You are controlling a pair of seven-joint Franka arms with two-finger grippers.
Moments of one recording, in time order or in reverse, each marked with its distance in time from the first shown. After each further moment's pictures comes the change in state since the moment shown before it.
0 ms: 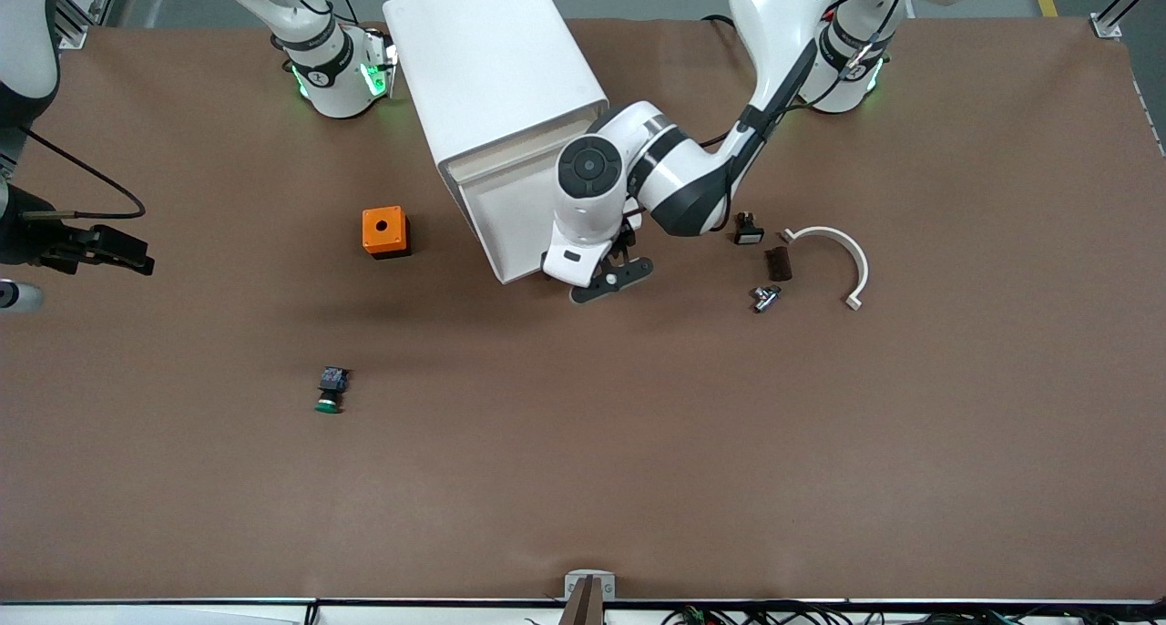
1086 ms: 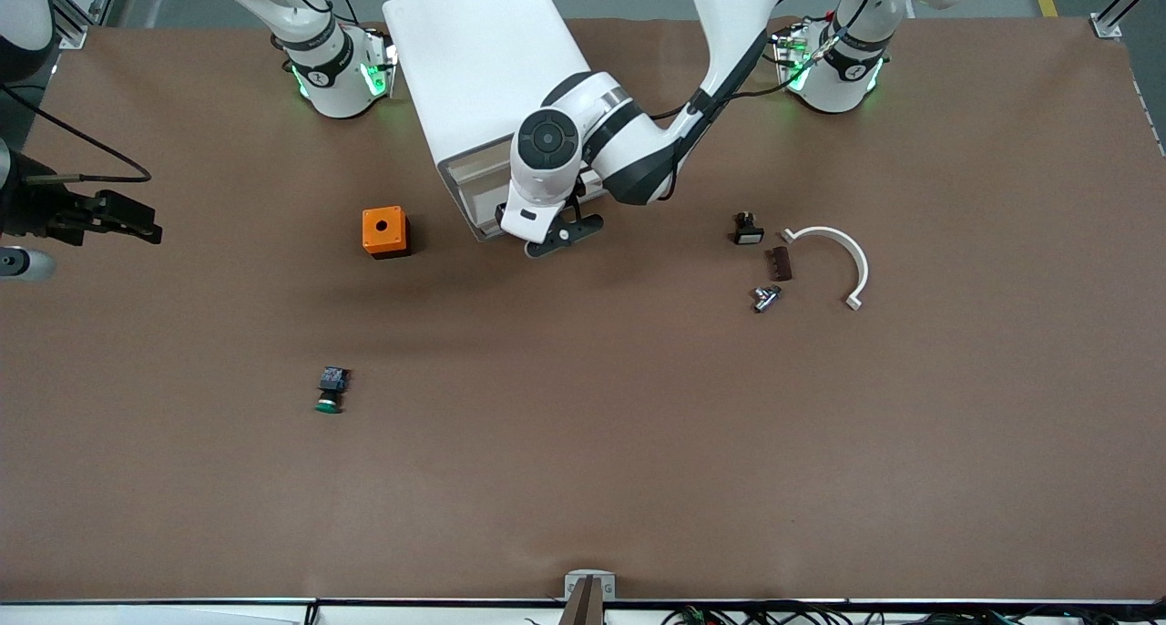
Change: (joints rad) left arm -0.112 0.031 -0.001 0.000 -0.249 0.015 -0.041; right arm 0.014 -0.047 0.023 0.019 0.009 -0.080 0.000
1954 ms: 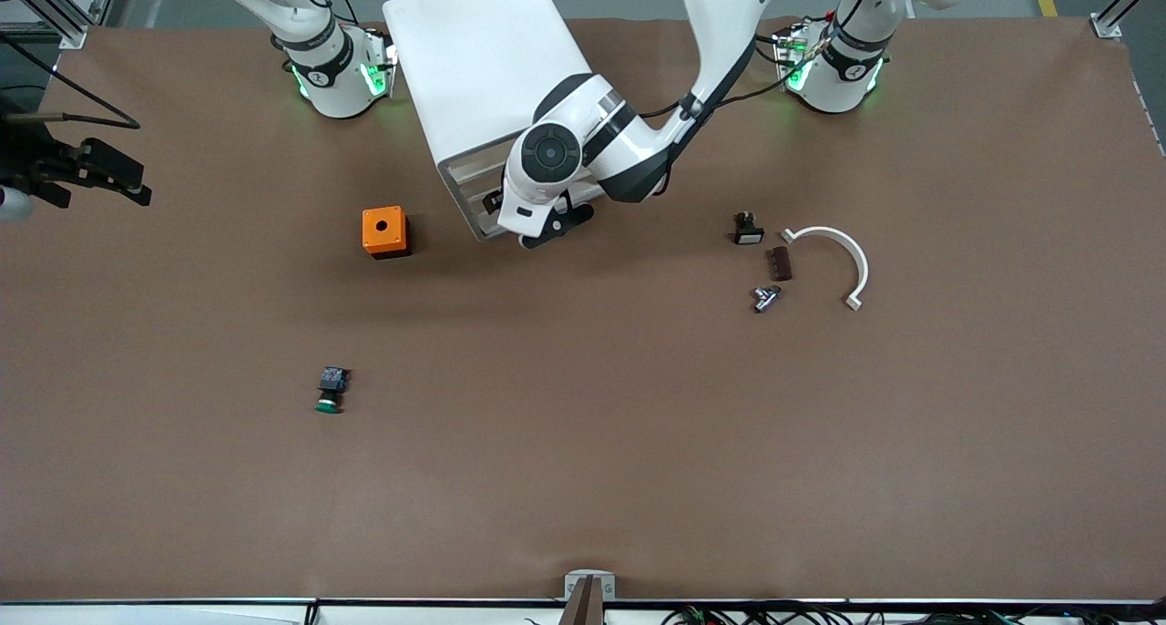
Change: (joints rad) left arm -0.014 0.018 0.000 -0.001 -0.152 0.001 0.002; right arm 0.001 -0.147 0.003 -0.106 0.004 0.020 0.000
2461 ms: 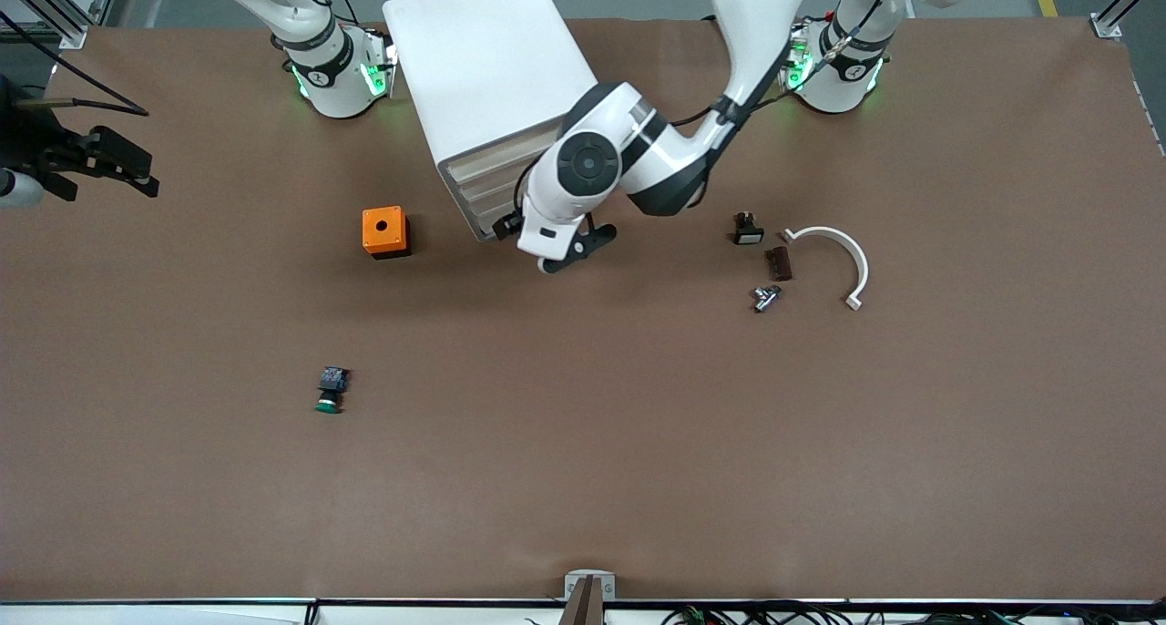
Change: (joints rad) left arm 0.115 -0.080 0.015 0.018 0.038 0.010 0.025; right arm 0.021 -0.017 0.003 -0.017 0.002 0.006 0.000
